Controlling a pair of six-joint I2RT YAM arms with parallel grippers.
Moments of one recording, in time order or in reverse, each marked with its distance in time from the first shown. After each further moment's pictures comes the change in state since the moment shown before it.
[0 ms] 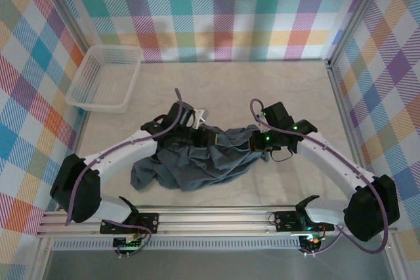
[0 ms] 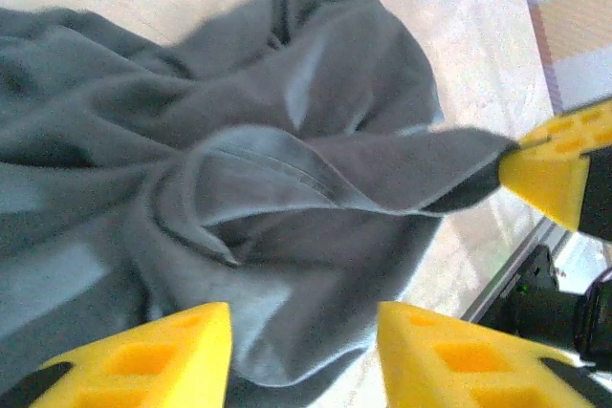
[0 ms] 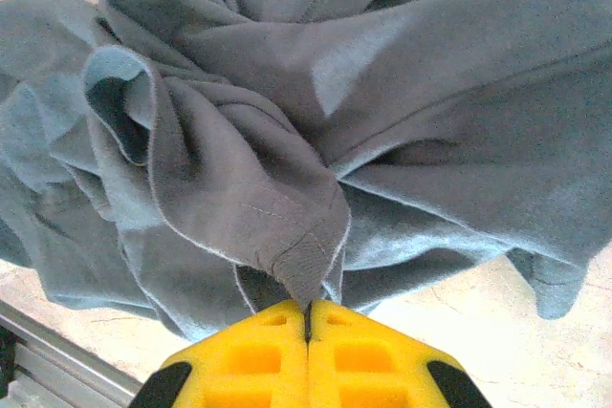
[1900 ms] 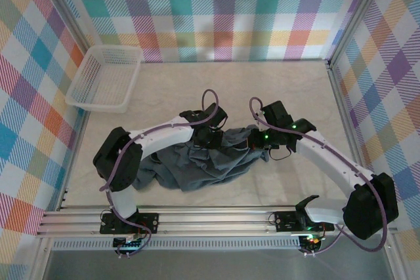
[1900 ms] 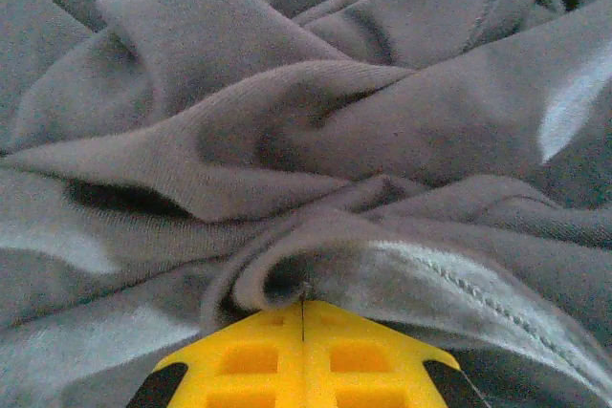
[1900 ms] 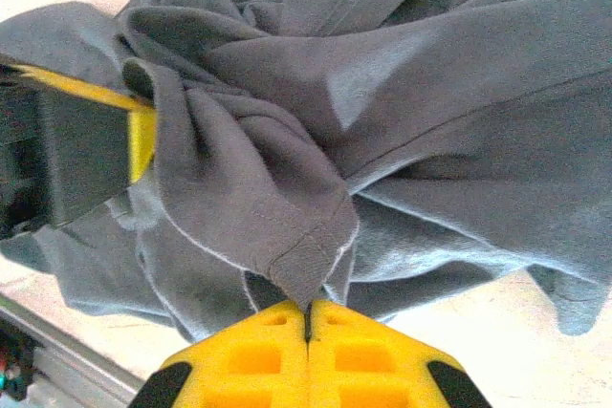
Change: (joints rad) left arm -0.106 0.357 0.330 -0.332 -0.360 -0.071; right arm -0.006 0.009 0.001 0.021 0.002 0.023
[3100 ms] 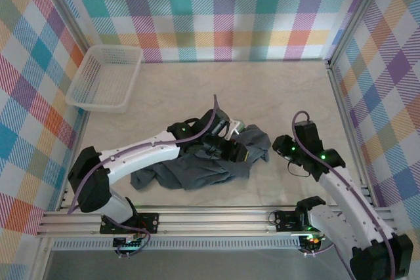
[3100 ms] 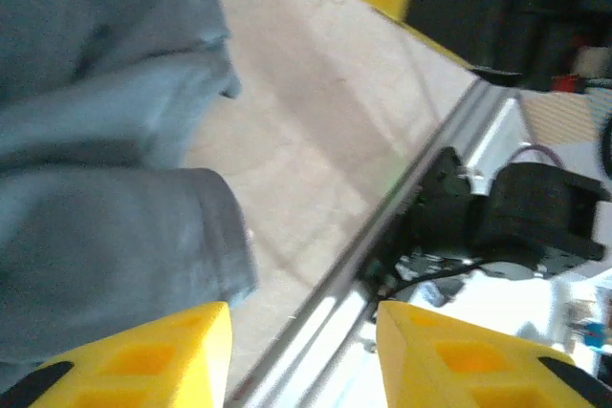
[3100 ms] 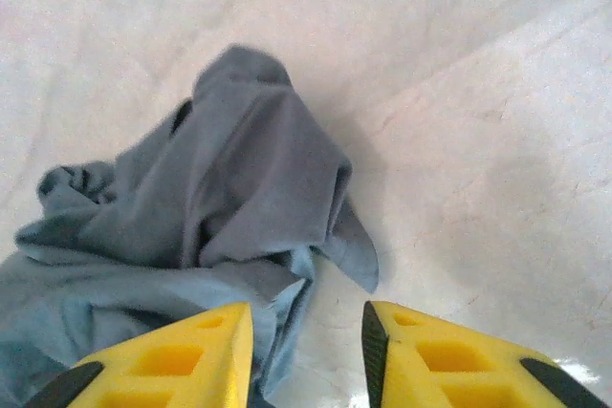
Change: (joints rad) left arm -0.155 -0.266 -0.100 0.229 0.334 0.040; right arm -0.197 -0.445 -0.275 0.028 0.208 0.340
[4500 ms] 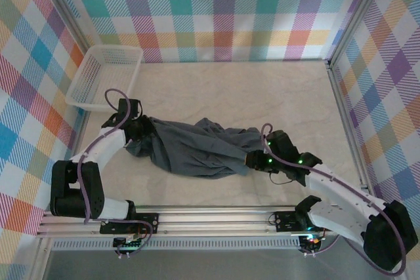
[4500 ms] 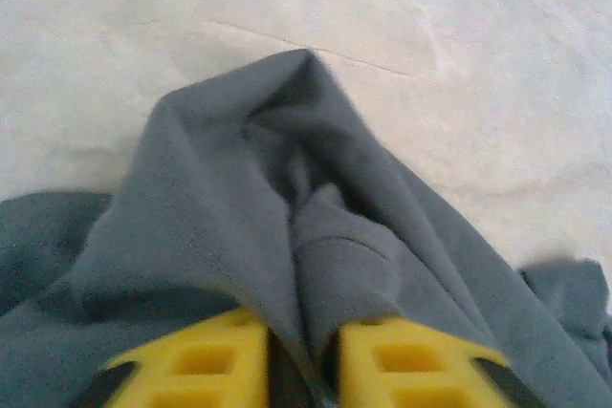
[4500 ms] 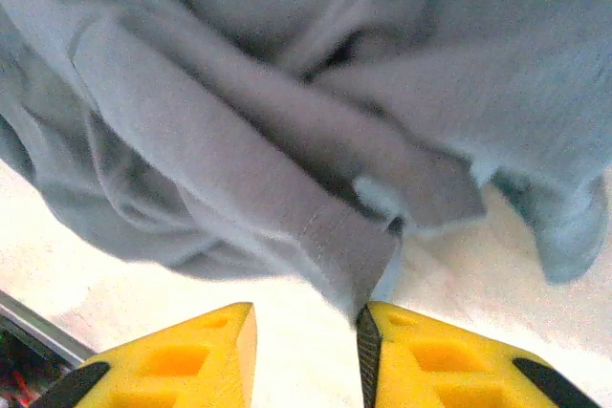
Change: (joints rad) left arm 0.895 -0.143 -0.378 0.082 -0.226 -0.080; right arm 0.350 0.158 -0.141 0.252 -0.170 -0.056
